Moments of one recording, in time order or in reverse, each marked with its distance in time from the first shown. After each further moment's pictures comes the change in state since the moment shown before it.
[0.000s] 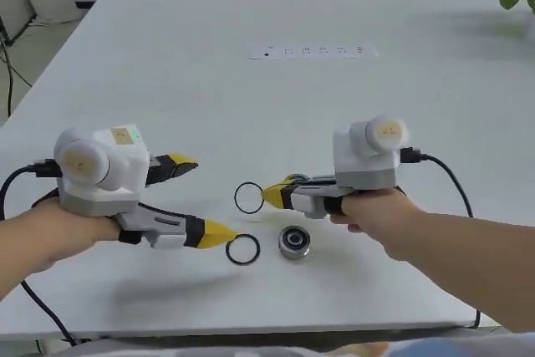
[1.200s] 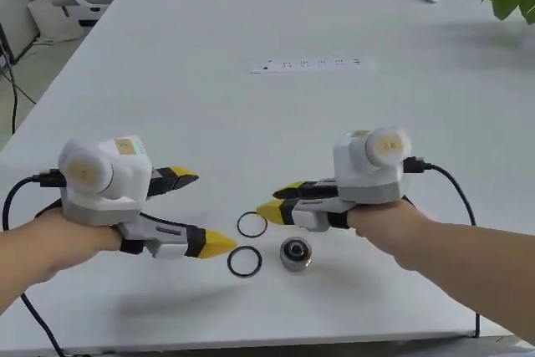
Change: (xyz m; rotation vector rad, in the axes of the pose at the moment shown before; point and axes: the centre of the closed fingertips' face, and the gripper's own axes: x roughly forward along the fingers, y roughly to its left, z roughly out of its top) left arm 0.004 0.000 0.004 -0.010 0.017 -0.008; right arm -0.015 -0.006 0.011 -0.140 -0.020 -0.035
